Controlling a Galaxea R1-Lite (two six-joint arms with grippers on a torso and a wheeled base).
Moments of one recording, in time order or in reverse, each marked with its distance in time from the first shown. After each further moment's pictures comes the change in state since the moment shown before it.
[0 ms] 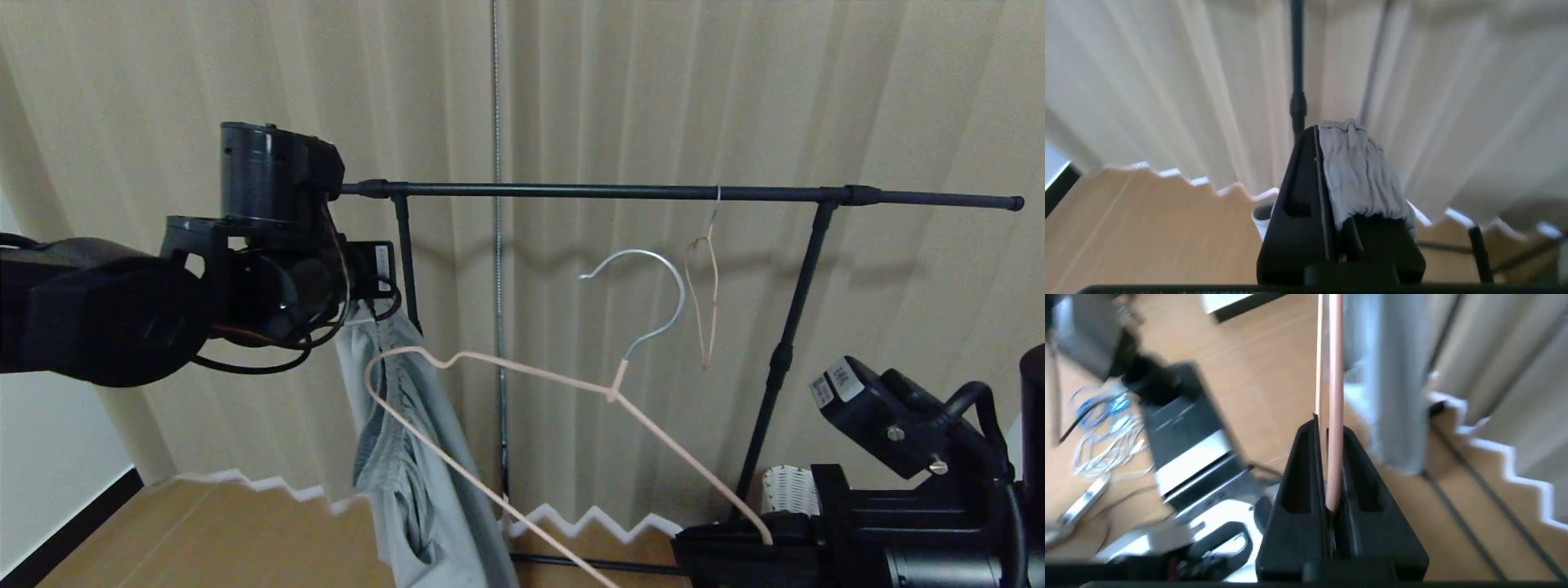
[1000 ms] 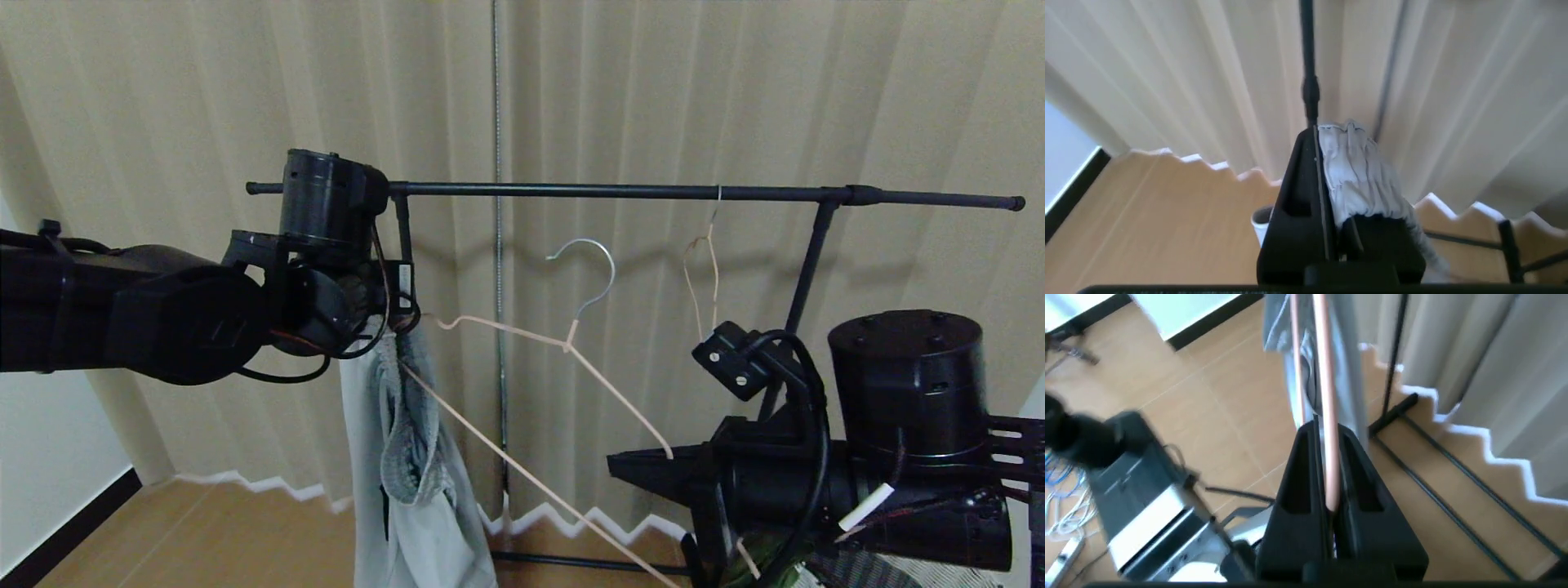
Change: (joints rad) left arm -0.043 0.063 -0.034 0.048 0.105 0.001; right arm -0.063 0.258 -0.080 -0.171 -0.132 0.086
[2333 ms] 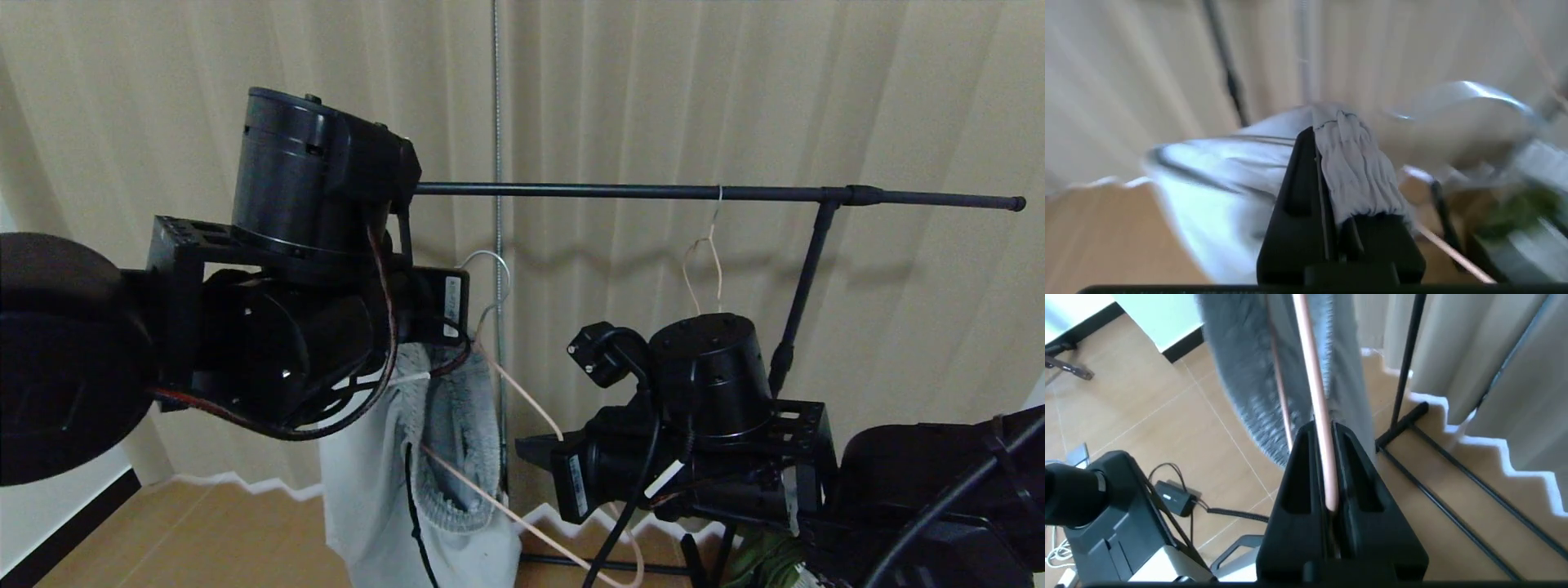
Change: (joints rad) left arm -0.267 -0.180 0.047 0.127 -0.077 -0.052; right arm 0.100 0.283 -0.208 -0.087 -0.098 0.070
